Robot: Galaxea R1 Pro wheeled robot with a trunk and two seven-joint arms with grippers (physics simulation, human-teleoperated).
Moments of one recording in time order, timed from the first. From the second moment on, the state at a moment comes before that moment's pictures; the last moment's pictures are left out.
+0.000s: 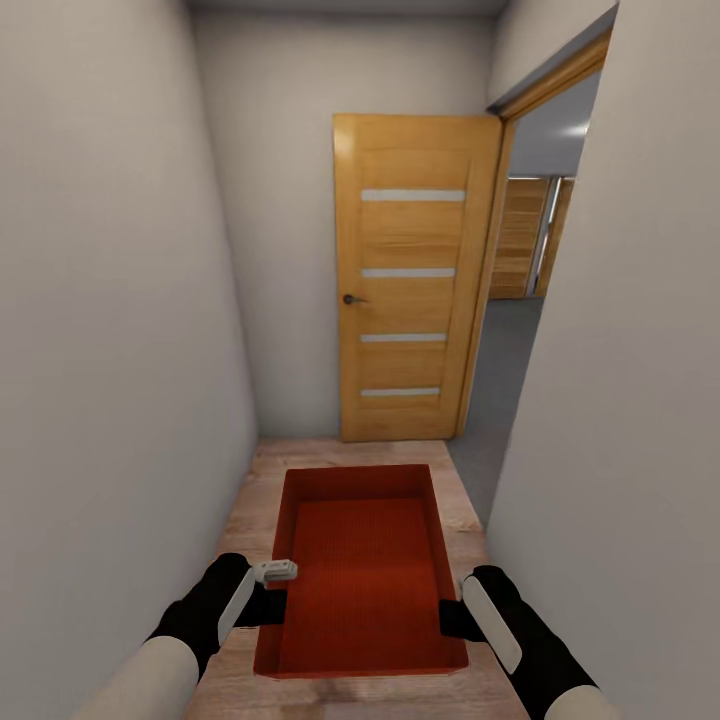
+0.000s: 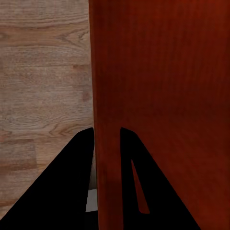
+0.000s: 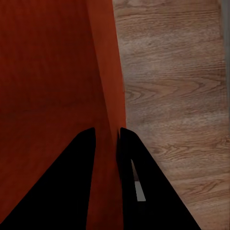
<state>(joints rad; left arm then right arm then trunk) -0.62 -0.06 -0.01 -0.57 0.08 0.85 -0.01 -0.47 0.01 0.23 -0.88 -0.62 0.91 -0.49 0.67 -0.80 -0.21</state>
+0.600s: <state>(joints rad) -0.62 -0.06 -0.01 -0.57 0.08 0.85 -0.01 -0.47 0.01 0.23 -0.88 -0.62 0.91 -0.49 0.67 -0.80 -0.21</state>
